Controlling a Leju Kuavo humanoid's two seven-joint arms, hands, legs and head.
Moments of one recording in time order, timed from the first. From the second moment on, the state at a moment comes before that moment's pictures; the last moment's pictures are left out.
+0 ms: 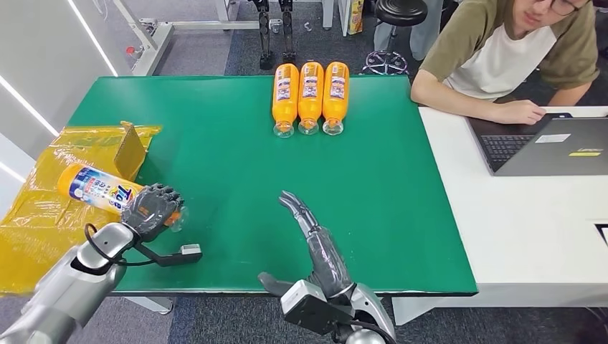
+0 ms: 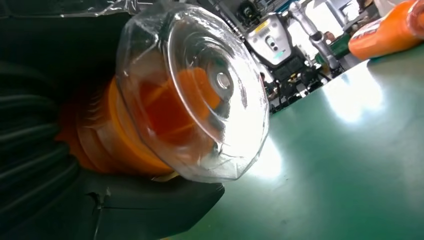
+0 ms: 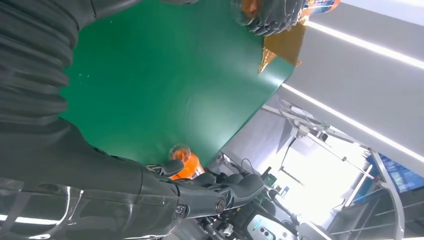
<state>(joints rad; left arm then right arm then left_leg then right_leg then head) -0.54 0.36 -0.56 -0.52 -1.56 0.37 -0.27 -0.09 0.03 0.66 -1.57 0.58 -0.17 -0.25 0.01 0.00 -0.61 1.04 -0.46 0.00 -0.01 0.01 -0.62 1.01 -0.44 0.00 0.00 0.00</state>
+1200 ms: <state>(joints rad) -0.46 0.22 -0.28 -0.76 -0.98 0.25 -0.47 0.00 0.04 0.59 -1.65 0.67 -0.15 -0.23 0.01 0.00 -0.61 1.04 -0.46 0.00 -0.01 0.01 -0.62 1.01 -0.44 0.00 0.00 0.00</state>
